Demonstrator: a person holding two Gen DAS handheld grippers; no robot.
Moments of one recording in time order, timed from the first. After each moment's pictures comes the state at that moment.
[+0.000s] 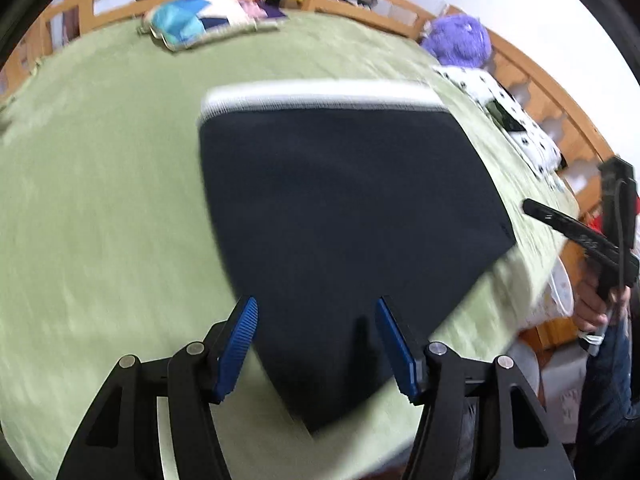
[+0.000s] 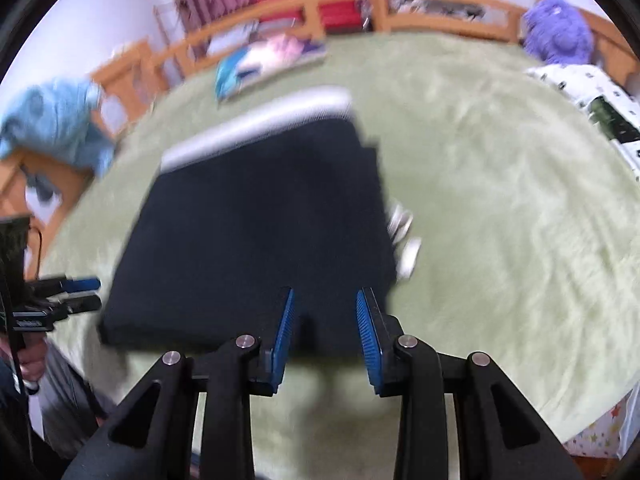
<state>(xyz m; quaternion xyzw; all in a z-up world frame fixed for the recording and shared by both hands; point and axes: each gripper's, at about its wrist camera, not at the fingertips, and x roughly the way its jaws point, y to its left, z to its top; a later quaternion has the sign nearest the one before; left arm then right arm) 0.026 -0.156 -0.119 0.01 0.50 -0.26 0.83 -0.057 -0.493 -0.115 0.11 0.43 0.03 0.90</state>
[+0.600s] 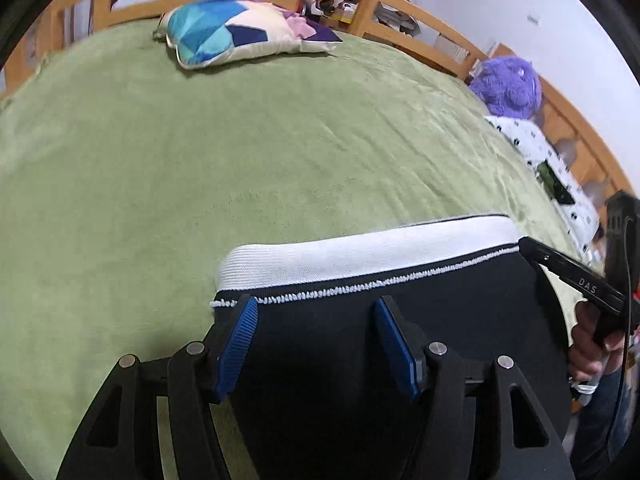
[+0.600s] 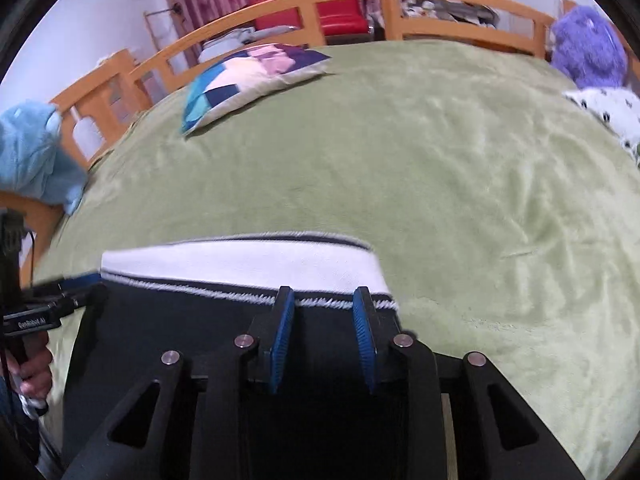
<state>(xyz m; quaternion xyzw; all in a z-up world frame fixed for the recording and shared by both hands) 0.189 -0.183 -0.157 -0.04 0.48 -0.22 0.85 0.146 -0.496 -0.150 0.11 0.43 0.03 0.90</state>
